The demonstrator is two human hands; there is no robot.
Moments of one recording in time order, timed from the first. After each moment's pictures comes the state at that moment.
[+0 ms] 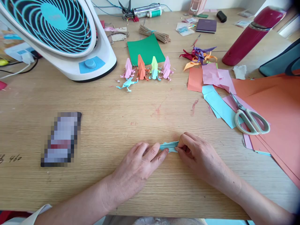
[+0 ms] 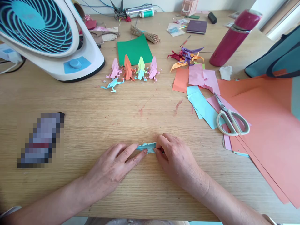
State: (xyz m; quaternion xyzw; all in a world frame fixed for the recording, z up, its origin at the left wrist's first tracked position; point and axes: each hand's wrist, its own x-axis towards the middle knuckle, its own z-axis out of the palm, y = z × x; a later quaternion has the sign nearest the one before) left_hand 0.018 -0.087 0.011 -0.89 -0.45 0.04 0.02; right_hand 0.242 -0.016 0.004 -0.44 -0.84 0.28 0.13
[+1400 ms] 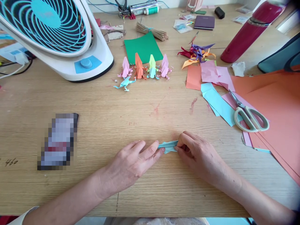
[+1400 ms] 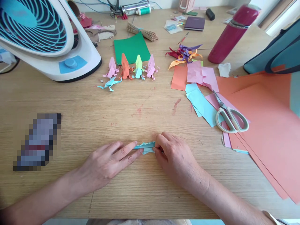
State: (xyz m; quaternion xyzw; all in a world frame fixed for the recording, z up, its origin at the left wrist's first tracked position) left_hand -0.005 -0.072 0.013 -0.93 -0.36 -0.01 0.07; right_hand 0.243 -0.016 0.002 -0.43 -0.84 0.29 0.14
